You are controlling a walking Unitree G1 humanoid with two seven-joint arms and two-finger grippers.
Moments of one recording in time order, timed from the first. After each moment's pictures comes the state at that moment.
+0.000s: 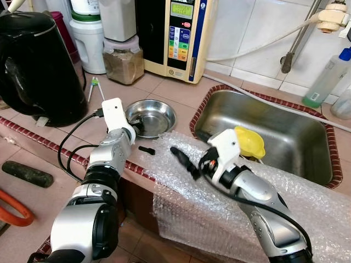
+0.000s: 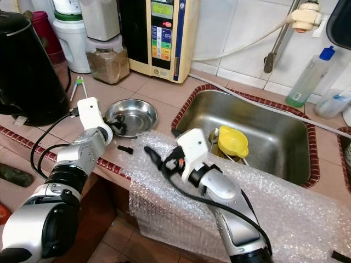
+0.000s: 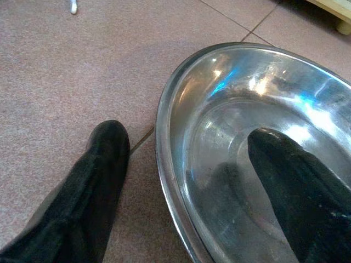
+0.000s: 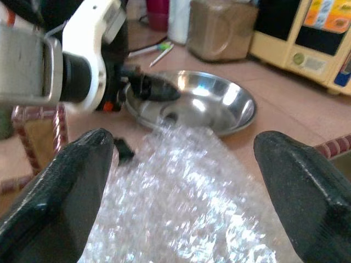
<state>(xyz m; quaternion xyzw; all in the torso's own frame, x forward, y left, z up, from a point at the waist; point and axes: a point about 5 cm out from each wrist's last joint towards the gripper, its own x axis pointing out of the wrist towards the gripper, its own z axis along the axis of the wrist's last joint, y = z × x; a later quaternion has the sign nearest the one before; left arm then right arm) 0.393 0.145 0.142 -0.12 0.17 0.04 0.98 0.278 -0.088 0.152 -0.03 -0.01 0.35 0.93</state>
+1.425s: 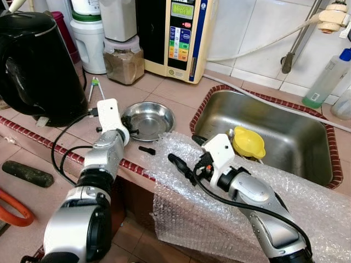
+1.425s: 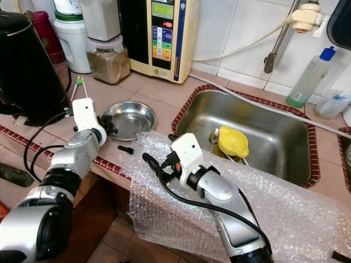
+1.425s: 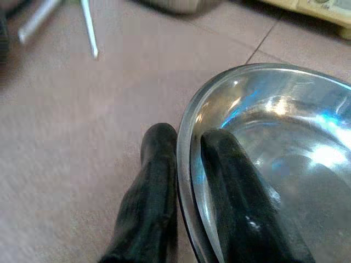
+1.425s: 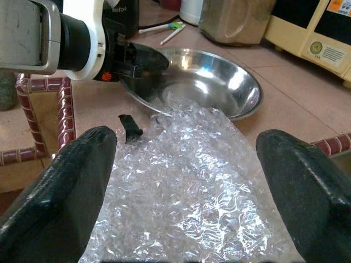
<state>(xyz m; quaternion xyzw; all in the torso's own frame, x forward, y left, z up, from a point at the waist) 0.391 0.159 0.141 -0.05 0.12 0.03 0.99 0.277 -0.084 0.147 -0.06 0.01 0.37 0.93</state>
